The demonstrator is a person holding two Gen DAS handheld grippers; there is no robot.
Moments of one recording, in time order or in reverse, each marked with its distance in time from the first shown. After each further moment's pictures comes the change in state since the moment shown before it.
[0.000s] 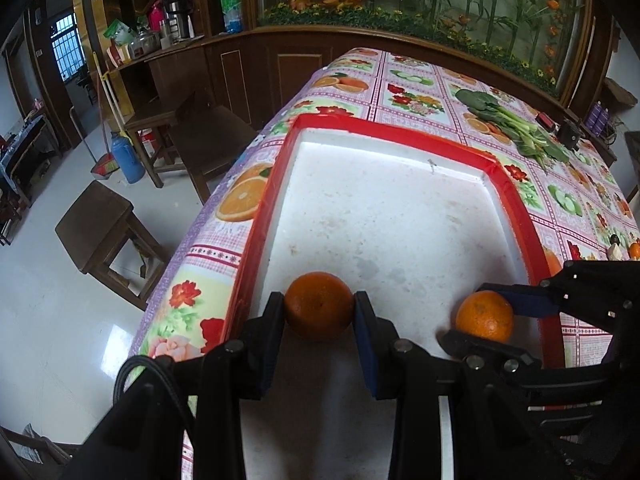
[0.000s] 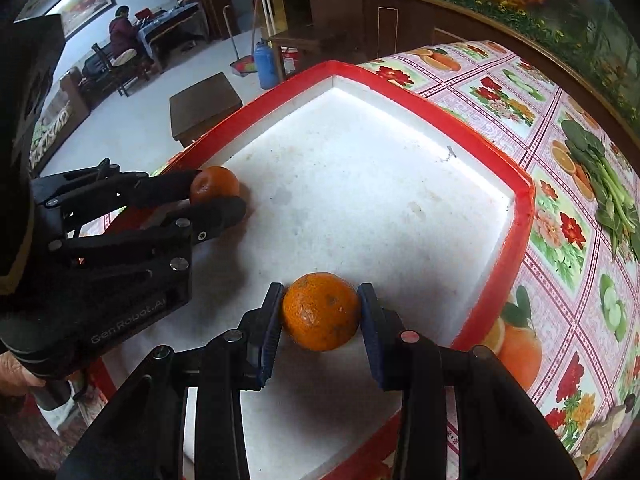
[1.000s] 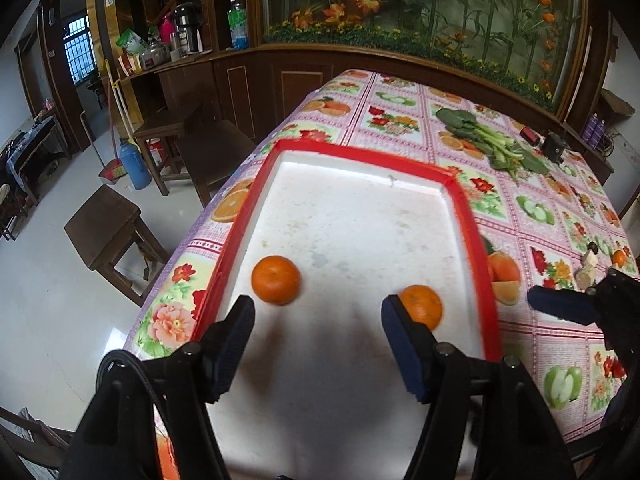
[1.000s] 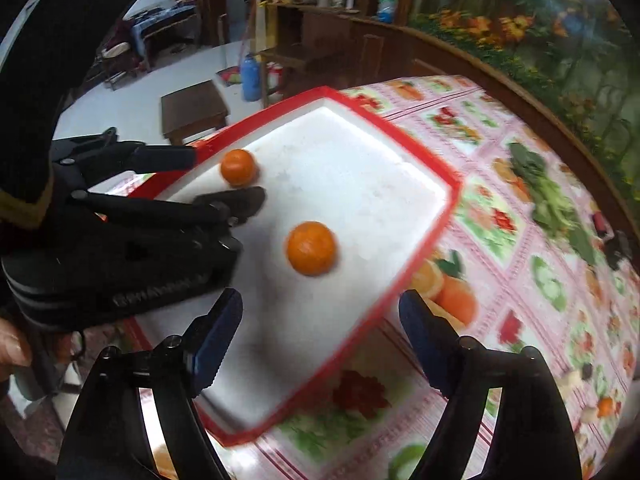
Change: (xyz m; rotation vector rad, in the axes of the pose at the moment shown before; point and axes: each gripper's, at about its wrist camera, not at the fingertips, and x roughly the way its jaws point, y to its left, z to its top) left arm -0.051 -0.032 -0.011 -0.027 -0.065 0.009; right arm -0.069 0.017 -0.045 -0.061 -0.092 -0.167
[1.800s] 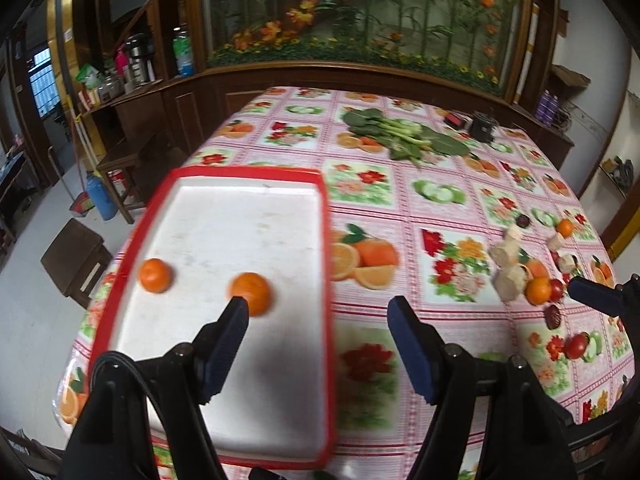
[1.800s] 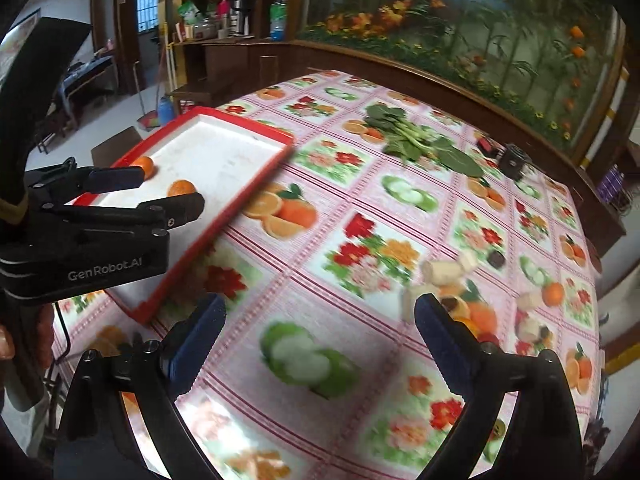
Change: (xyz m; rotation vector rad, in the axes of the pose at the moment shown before) left arm -0.043 -0.112 -0.020 0.118 -0.041 -0.101; right arm -0.086 -0.079 -0.099 0.244 -0.073 -0.196
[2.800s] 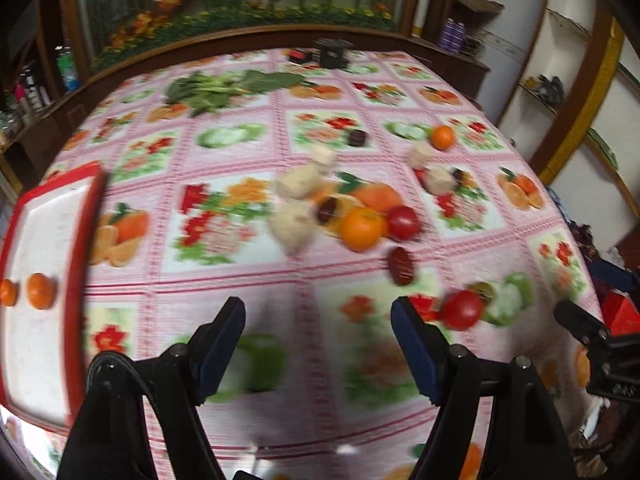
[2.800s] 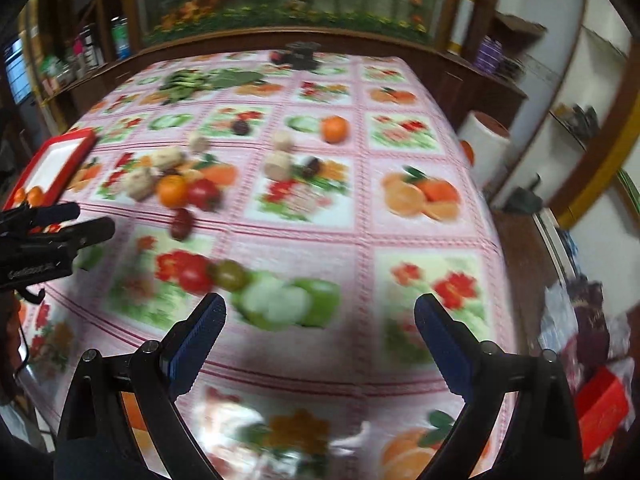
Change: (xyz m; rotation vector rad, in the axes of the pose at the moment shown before) left arm 0.020 -0.191 -0.036 0.228 0.142 -0.240; right arm -0.062 -0.203 -0.157 0.406 0.102 -0.257
